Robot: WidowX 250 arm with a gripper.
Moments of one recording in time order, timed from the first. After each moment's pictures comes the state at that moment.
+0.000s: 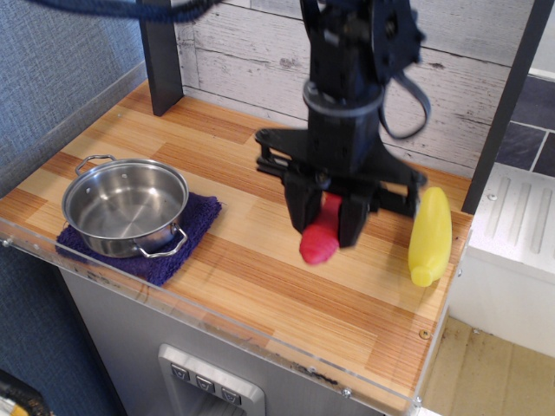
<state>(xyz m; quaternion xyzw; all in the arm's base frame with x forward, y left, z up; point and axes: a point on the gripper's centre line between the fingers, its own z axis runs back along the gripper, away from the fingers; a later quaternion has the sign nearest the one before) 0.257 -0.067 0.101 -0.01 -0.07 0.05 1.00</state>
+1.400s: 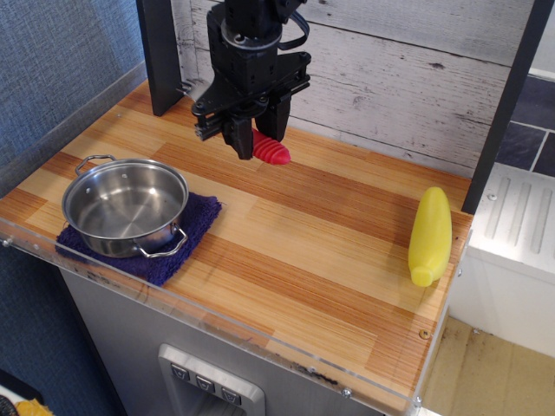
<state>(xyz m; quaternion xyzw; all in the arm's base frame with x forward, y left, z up) 0.331 0.034 0.079 0.00 -0.13 0.54 0.83</state>
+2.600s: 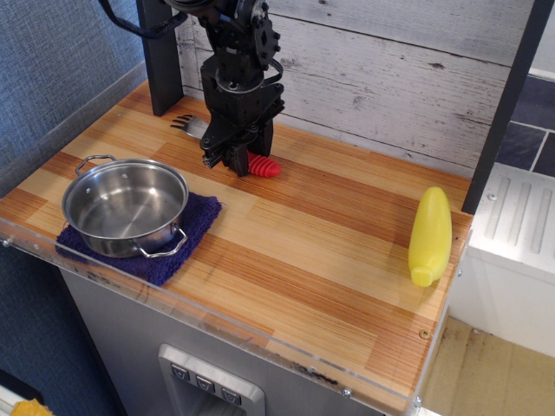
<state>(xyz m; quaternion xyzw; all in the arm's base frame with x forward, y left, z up) 0.371 0.068 0.011 -0.03 -0.12 0.61 0.78</state>
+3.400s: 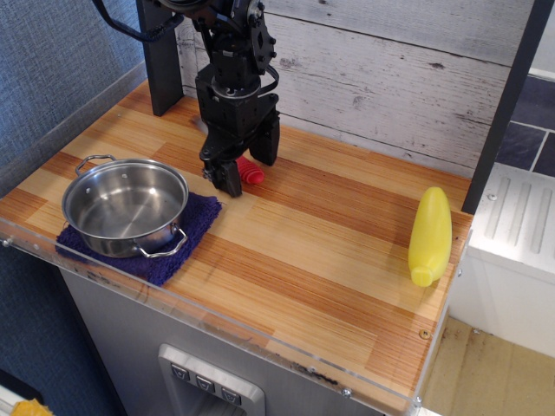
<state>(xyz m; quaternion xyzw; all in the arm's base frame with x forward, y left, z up) 0.355 0.060 0.011 -0.02 -0.07 0.64 0.76</state>
